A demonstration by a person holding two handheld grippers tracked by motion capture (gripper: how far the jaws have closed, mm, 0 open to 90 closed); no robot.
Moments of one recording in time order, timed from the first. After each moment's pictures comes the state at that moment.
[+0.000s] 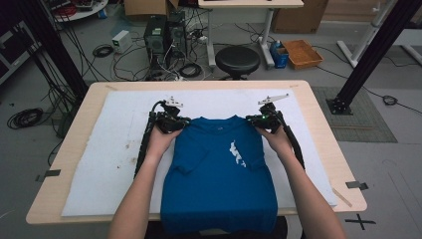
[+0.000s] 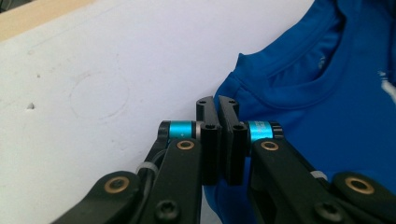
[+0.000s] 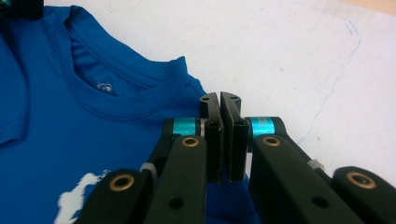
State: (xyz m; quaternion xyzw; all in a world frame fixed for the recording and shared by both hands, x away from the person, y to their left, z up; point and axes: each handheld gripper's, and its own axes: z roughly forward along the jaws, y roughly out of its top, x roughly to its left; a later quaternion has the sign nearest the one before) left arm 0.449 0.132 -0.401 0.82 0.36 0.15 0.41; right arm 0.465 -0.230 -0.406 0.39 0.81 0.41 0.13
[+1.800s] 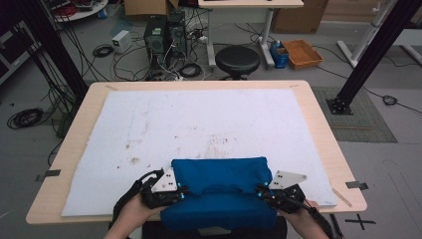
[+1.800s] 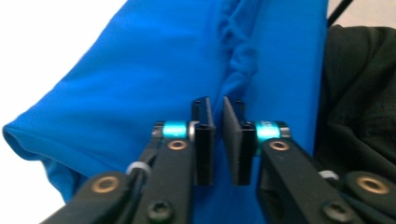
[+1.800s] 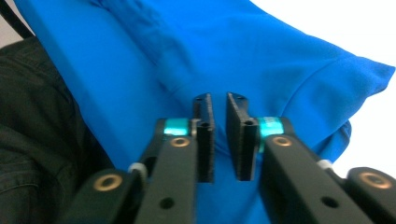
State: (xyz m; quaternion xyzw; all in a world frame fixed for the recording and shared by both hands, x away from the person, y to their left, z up) left arm 0.252 0.140 -0.432 0.90 0.15 0.10 0.39; right arm 0.237 -0.242 -0.425 0.27 0.88 0.37 0.15
